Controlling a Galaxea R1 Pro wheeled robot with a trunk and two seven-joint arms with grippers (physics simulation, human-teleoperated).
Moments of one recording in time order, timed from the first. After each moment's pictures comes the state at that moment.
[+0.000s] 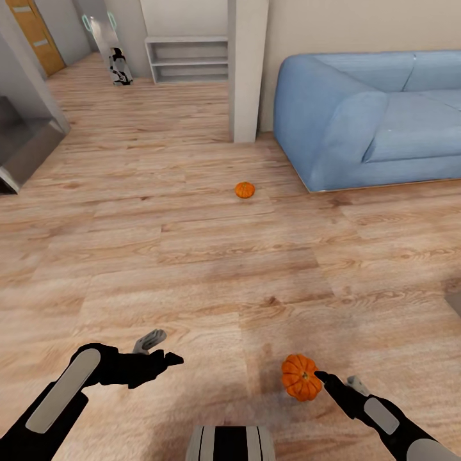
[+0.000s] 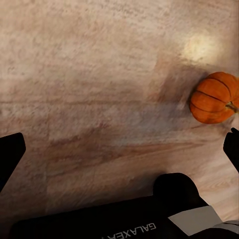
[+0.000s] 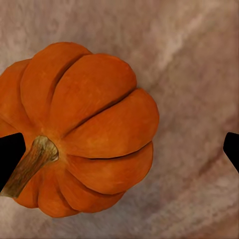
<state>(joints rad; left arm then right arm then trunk) -0.36 0.30 -0.25 -1.47 1.49 1.00 0.63 -0.57 -0.24 0.22 -0.31 -1.12 0.27 0.20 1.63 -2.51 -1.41</state>
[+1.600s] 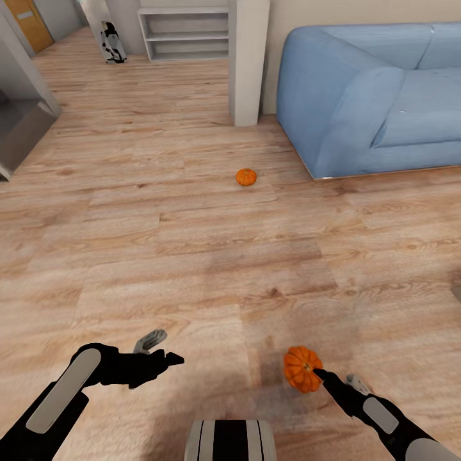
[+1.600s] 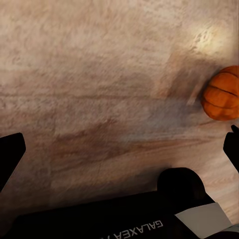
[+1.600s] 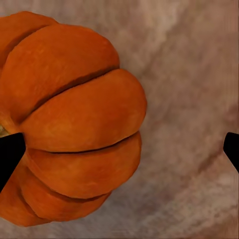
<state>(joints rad) -0.36 0.30 -0.25 -1.47 1.49 1.00 0.63 -0.57 -0.24 0.23 -0.31 -1.13 0.26 0.21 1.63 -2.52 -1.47</state>
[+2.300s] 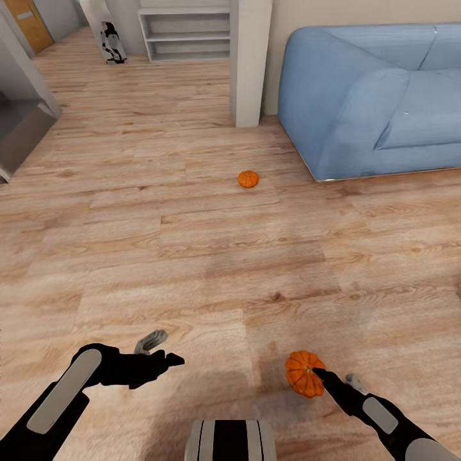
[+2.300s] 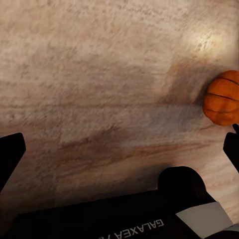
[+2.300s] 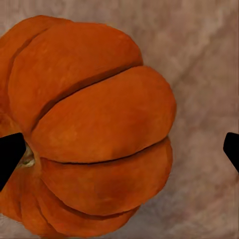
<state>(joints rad) -0.36 0.30 -0.26 -1.47 1.49 1.00 0.63 -0.57 -0.24 0.23 -0.31 -1.13 0.26 0.23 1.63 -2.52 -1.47</state>
